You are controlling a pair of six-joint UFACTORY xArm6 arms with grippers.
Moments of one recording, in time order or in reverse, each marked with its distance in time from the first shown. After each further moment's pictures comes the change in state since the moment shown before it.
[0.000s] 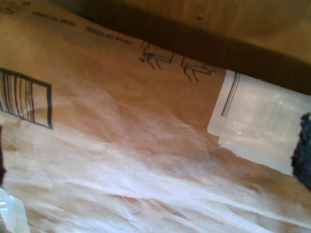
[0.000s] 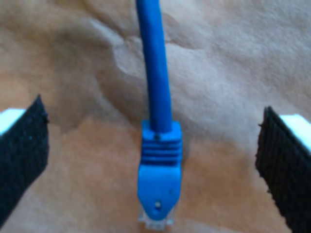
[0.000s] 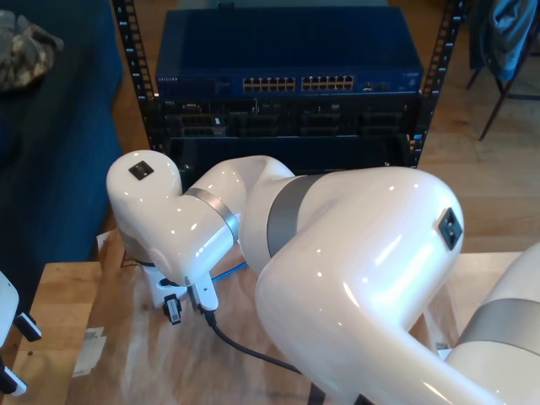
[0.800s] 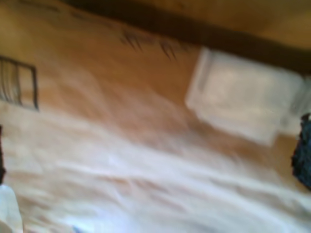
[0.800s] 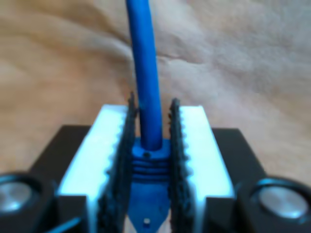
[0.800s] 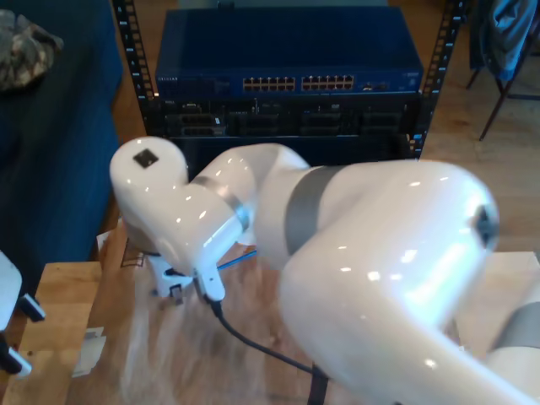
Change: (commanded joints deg) left arm -2.3 -0.4 -4.0 -5.1 0.9 0.2; right arm -4.4 -11.6 6.8 -0.8 3.3 0.3
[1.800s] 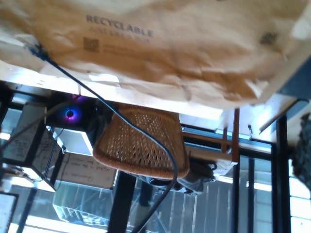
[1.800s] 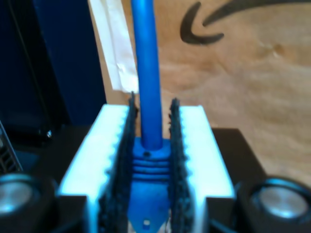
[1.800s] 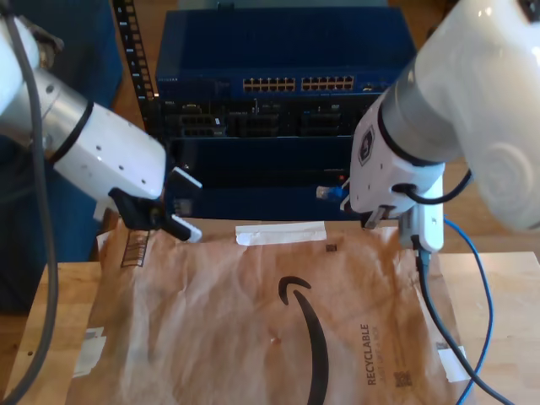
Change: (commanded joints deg) left arm -20.0 1.8 -13.0 -29.2 4.5 -11.6; right arm -16.5 -47.6 20.5 7.8 11.3 0.6
